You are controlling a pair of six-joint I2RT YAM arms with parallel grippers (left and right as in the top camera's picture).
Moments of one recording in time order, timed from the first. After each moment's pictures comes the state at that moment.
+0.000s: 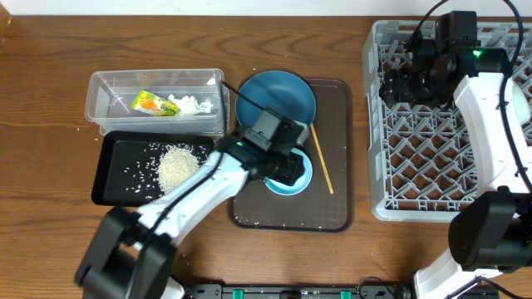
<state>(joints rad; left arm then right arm) -0.60 1.62 1.03 -0.51 0.36 -0.27 -0.01 1.82 1.68 -1.06 -0.21 -0.01</state>
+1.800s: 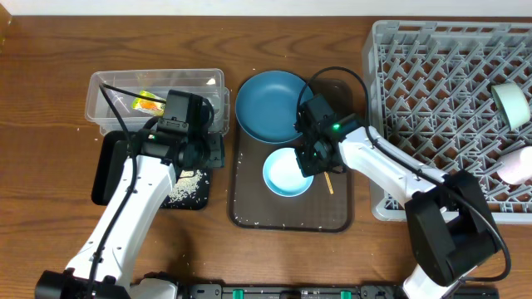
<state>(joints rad) -0.20 1.39 1.03 -0.83 0.15 -0.27 0.54 1.84 1.19 -0.73 -0.12 0.23</state>
